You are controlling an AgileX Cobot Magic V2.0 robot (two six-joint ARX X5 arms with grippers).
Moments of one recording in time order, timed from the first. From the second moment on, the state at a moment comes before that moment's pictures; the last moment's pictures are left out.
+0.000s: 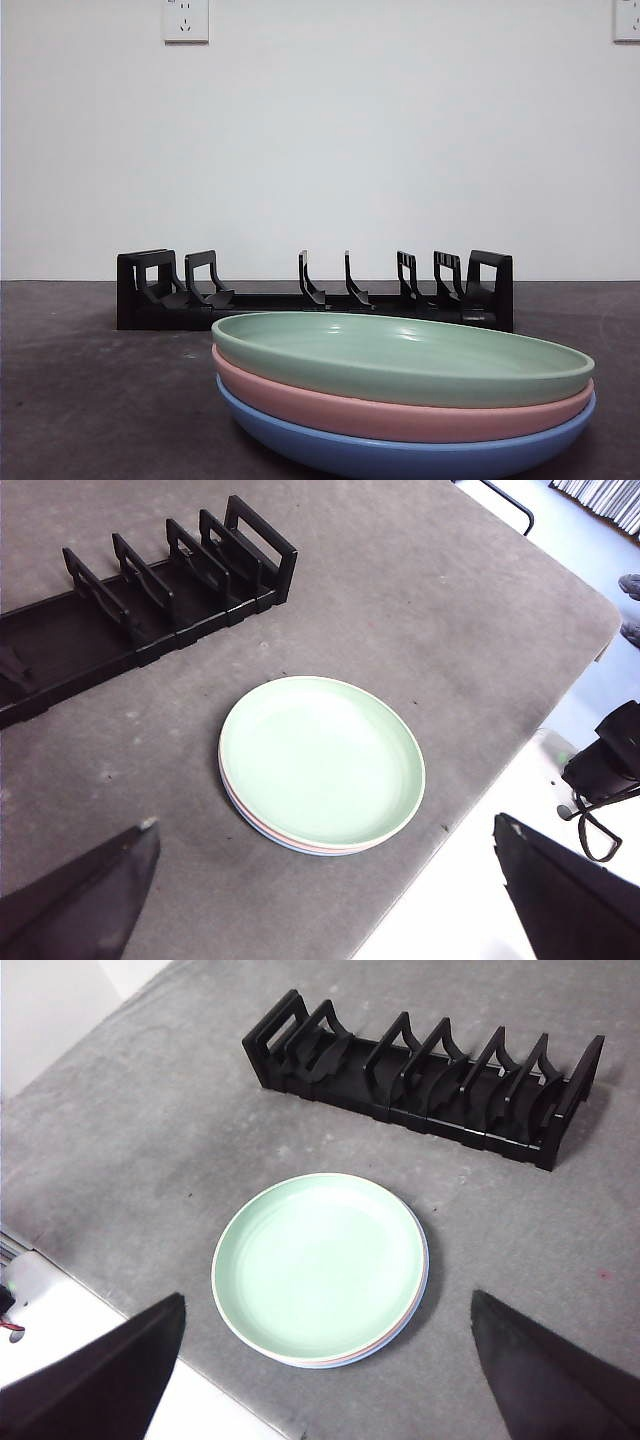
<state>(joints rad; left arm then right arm) -0.65 0.69 1.15 -1.01 0.26 -0.12 1.21 0.50 1.14 -1.21 0.39 0.58</state>
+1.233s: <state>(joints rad) -0.12 0.33 0.54 -0.42 0.22 -0.04 1.21 0.50 1.14 -1.21 0.40 0.57</state>
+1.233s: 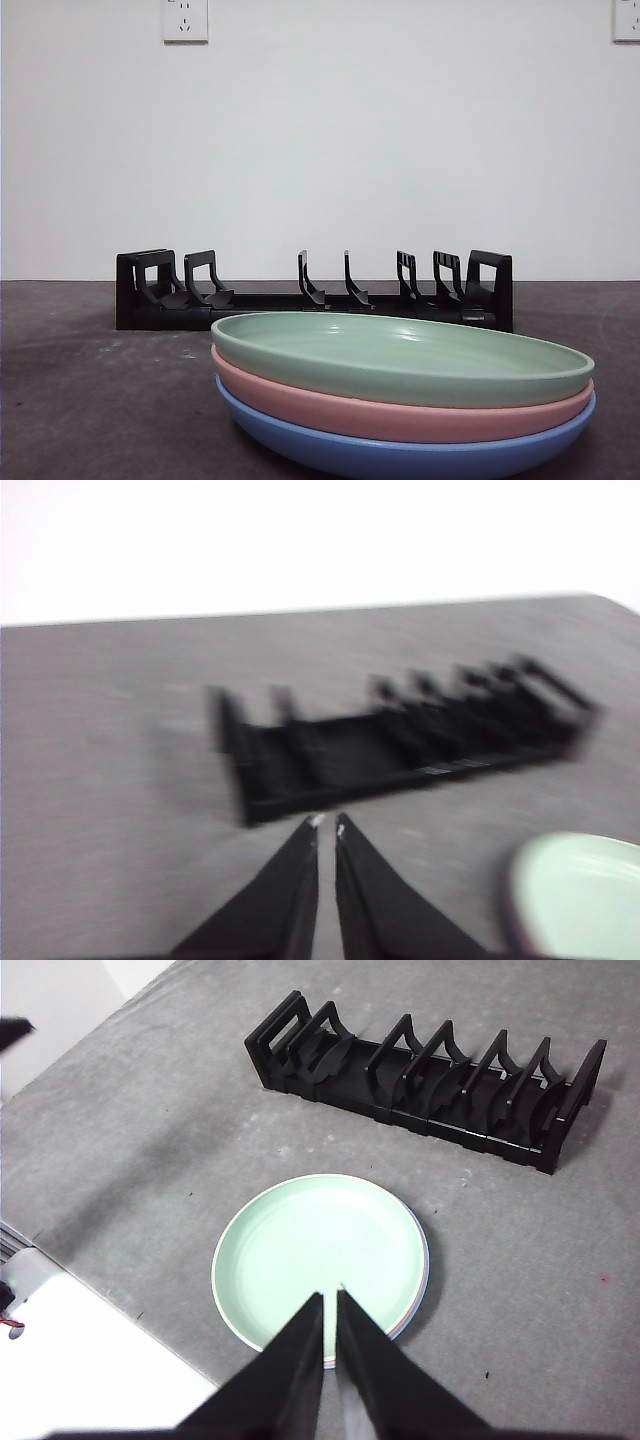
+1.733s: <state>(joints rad) -0.03 0.00 0.06 -0.20 0.02 -0.03 1.21 0.50 1.14 -1.21 0.40 0.57</state>
